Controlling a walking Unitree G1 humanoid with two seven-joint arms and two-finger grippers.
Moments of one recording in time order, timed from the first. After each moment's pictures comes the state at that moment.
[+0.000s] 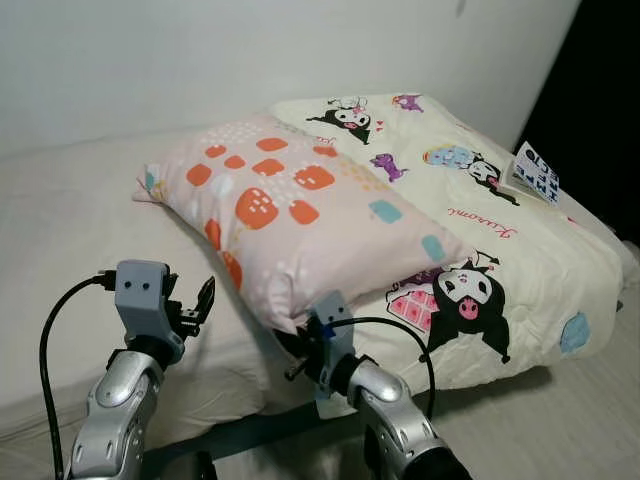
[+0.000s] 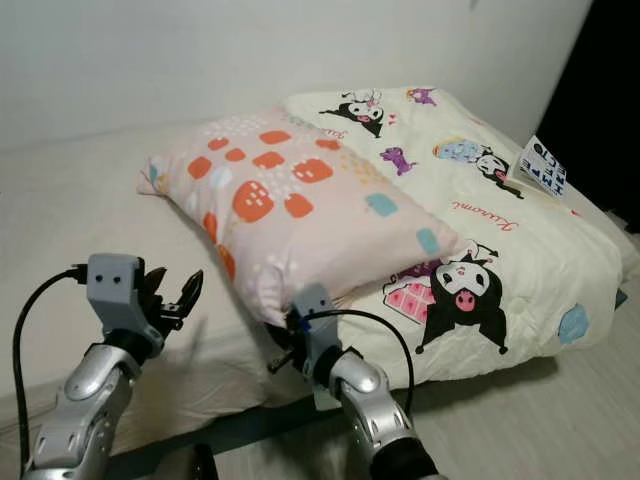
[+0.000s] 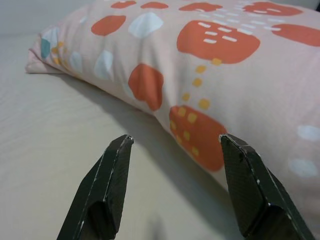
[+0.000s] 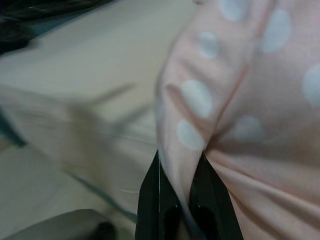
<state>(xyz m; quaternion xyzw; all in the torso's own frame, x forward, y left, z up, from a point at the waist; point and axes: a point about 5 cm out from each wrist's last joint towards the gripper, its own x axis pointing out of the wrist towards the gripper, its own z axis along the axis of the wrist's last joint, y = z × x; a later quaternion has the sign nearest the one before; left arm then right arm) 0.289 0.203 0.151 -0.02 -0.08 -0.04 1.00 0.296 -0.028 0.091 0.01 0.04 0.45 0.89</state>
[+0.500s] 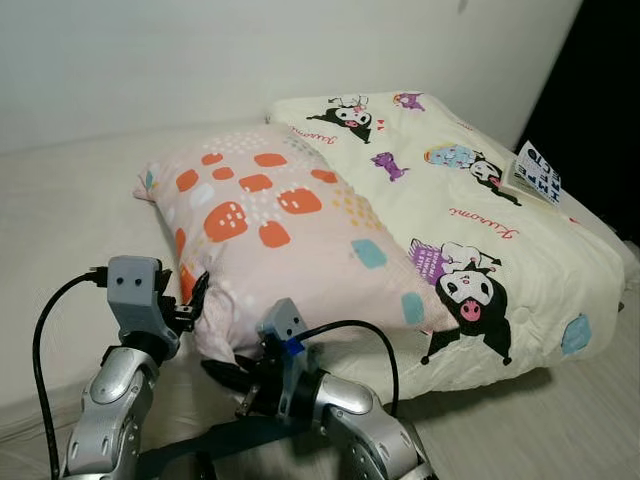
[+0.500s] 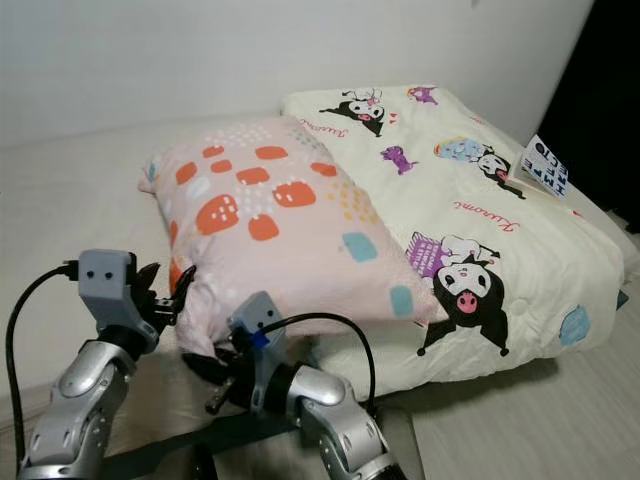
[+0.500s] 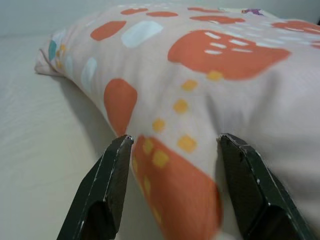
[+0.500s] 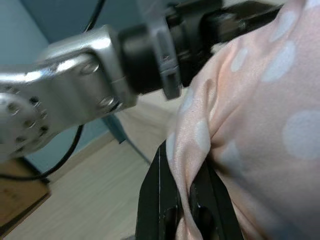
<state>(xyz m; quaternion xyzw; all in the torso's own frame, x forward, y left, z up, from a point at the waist) 0.290 0.207 0.154 -0.02 -0.09 -0.04 1.00 0.250 0.015 0.119 0.07 0.05 0.59 0.80</state>
